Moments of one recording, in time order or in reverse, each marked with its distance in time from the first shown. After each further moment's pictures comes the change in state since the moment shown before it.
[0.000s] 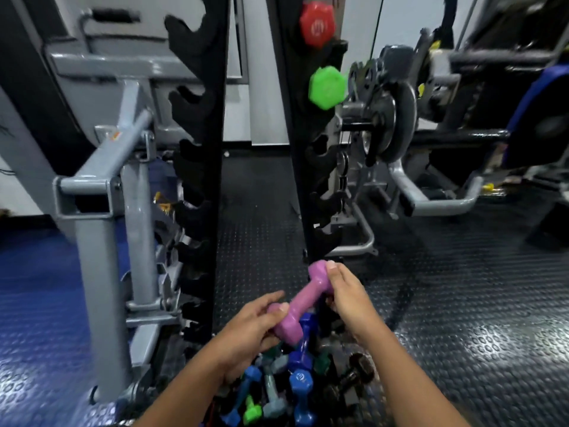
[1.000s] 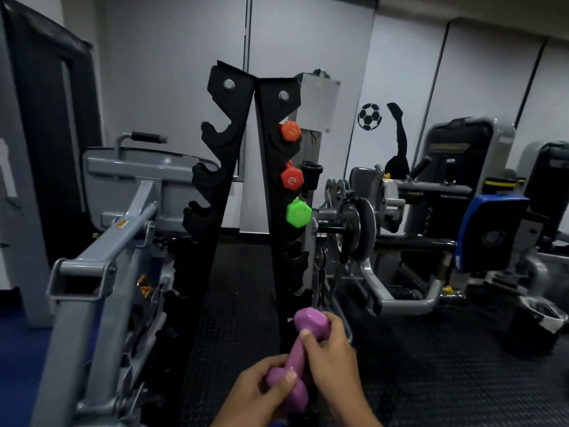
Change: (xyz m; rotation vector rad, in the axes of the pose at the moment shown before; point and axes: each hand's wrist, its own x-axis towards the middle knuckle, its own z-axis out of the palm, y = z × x) left_hand -0.049 0.068 0.072 0.191 -0.024 0.377; right_hand -0.055 -0.117 -0.038 -0.091 0.243 -0.219
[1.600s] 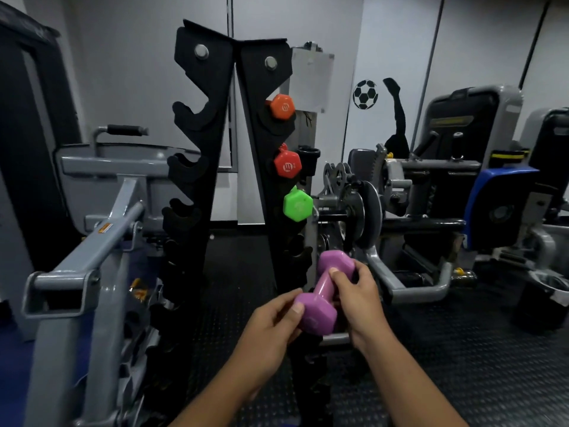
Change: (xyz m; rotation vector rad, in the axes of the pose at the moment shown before) left_hand 0.102 0.045 -0.005 -0.020 0.060 0.142; right_hand 0.123 -0.019 -0.004 0.480 0.103 0.008
